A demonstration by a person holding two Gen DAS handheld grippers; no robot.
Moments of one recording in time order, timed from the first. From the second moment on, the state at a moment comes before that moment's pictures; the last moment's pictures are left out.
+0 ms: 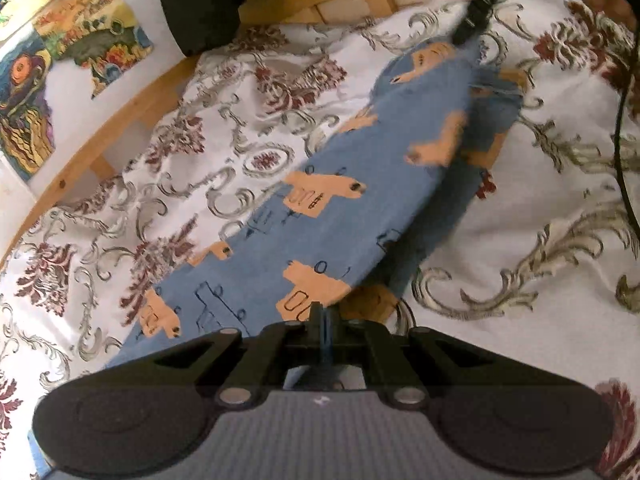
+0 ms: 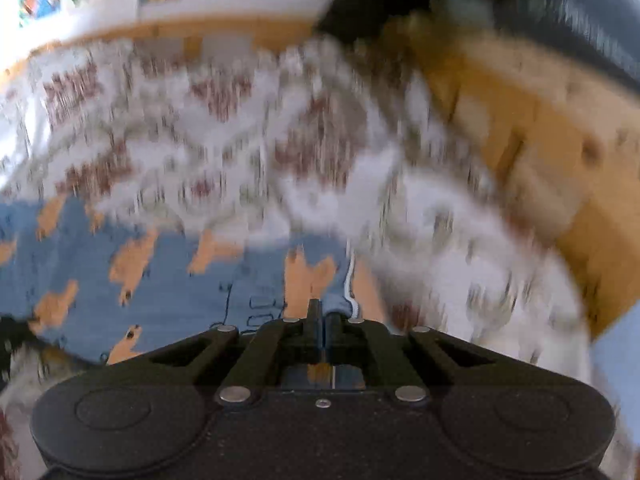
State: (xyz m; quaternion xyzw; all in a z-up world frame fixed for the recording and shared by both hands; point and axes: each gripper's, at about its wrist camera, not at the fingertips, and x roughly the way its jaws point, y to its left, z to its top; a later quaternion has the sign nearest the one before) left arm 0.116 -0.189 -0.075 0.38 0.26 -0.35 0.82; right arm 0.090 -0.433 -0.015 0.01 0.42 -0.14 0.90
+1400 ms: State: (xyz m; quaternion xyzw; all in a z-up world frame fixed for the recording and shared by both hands) left arm 0.309 -0.072 -0.057 0.05 0.35 -0.19 0.91; right arm 0.296 -0.306 -0.026 -0.08 0.39 0.17 0.90
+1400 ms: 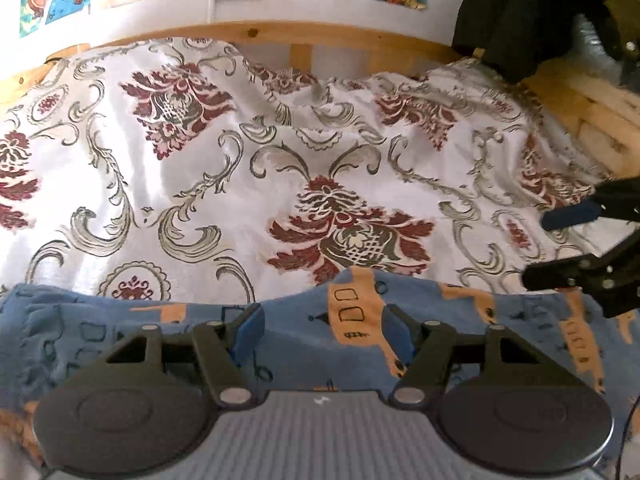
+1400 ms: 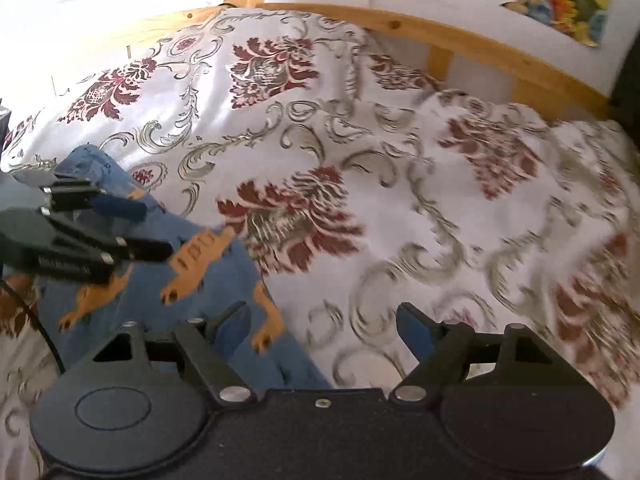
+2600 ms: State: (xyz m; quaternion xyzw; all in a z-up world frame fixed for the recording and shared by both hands) left arm 0.261 -0.069 -0.066 0.20 0.37 -0.20 0.88; right arm 0.330 -0.303 -0.035 0.06 0.40 0.31 0.86
